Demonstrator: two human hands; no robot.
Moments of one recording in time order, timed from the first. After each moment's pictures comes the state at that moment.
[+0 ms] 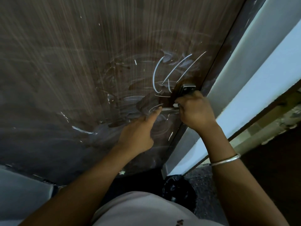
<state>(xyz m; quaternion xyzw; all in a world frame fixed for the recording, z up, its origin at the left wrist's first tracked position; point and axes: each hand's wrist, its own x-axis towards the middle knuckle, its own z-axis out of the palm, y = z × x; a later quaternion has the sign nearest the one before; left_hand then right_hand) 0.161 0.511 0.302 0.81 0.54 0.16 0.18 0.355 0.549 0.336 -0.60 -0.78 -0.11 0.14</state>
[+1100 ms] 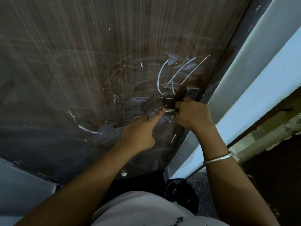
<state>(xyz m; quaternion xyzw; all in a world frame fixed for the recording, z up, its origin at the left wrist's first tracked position) 0.157 0.510 0.310 0.81 0.54 0.14 0.16 0.332 0.550 0.346 -0.65 -0.76 -0.06 0.02</state>
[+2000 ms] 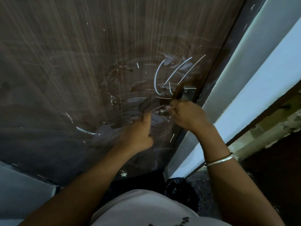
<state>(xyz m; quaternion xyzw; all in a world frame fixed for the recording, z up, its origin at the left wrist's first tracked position) 0.159 0.514 0.298 0.79 0.56 0.18 0.17 0.338 0.549 0.341 -0.60 -0.79 0.03 0.10</state>
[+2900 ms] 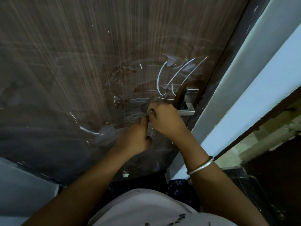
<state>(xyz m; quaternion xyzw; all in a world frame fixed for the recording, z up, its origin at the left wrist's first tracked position) 0.148 0.509 0.293 0.78 0.57 0.17 0.16 0.273 0.534 0.339 -0.55 -0.80 0.11 0.21</state>
